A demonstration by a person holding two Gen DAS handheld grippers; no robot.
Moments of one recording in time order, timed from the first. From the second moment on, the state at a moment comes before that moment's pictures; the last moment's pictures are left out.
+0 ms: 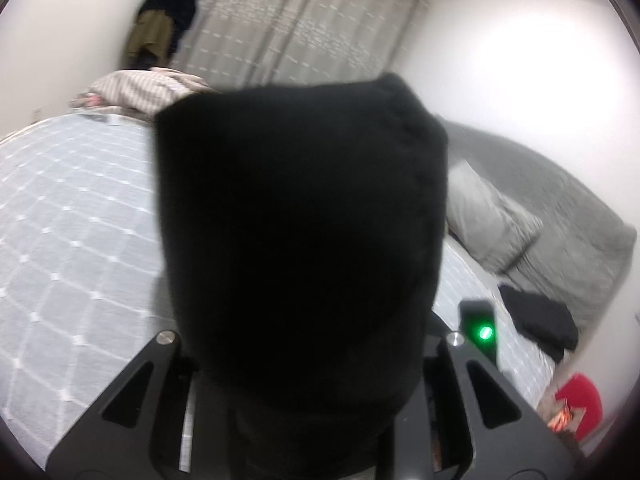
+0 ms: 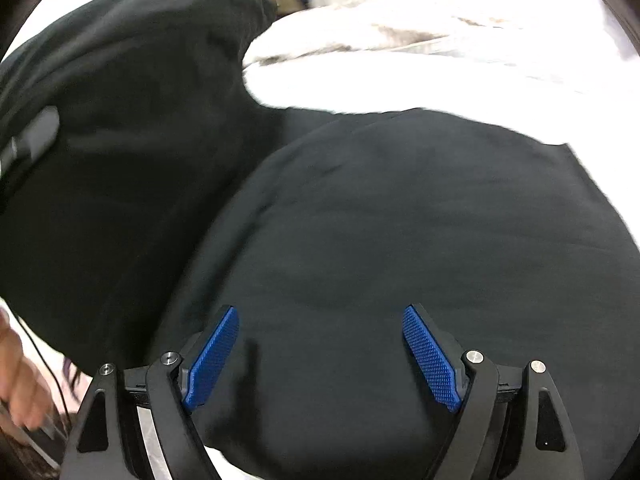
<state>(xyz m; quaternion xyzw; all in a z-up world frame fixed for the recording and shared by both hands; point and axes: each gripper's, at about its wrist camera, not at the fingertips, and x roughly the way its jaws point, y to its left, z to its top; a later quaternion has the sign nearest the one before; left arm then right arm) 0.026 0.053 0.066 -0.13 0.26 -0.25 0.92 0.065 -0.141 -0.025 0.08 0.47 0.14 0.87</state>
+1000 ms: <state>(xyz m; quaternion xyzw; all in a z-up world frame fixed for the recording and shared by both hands) -0.044 -0.060 0.025 0.07 0.37 -0.49 0.79 0.007 -0.356 0.002 0.39 0.37 0.07 0.84</state>
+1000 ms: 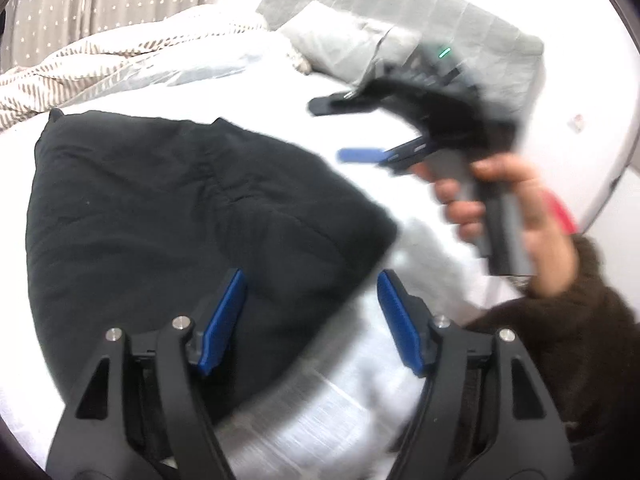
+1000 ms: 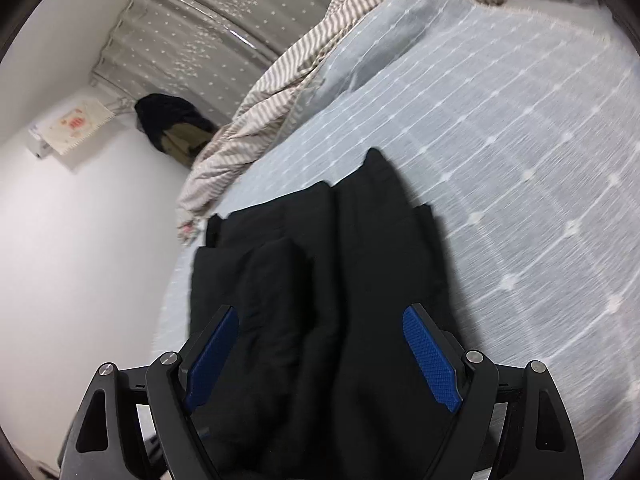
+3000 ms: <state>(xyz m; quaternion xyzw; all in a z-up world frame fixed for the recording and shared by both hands) 0.029 -0.002 0.001 -0.01 0.38 -0.30 0.87 -0.039 -0.381 0.024 0.38 0.36 0.07 0.85</state>
